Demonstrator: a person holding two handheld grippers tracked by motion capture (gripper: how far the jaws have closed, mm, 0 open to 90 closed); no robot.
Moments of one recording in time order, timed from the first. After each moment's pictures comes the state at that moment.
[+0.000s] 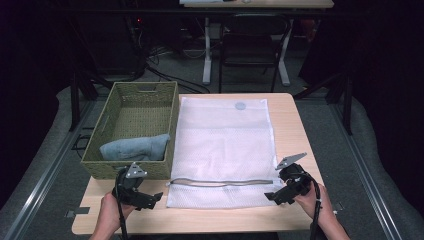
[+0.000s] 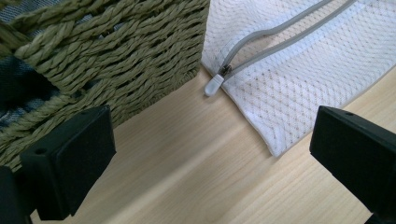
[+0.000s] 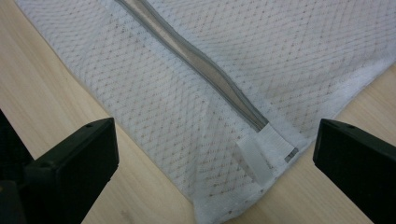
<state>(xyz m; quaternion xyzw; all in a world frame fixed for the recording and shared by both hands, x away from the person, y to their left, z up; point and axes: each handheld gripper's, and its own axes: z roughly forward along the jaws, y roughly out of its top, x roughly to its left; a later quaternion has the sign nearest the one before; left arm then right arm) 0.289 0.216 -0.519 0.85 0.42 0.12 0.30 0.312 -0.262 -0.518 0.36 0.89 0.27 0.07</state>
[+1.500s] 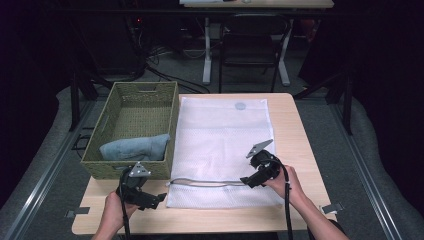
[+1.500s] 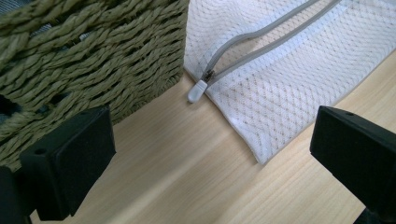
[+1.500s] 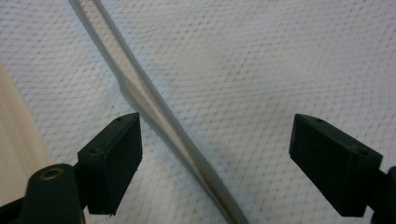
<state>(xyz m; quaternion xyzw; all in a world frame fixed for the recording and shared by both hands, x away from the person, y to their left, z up) 0.293 0.209 -0.520 0.85 0.41 0.10 0.31 0.362 -0.191 -0.521 0.30 0.91 0.27 0.09</state>
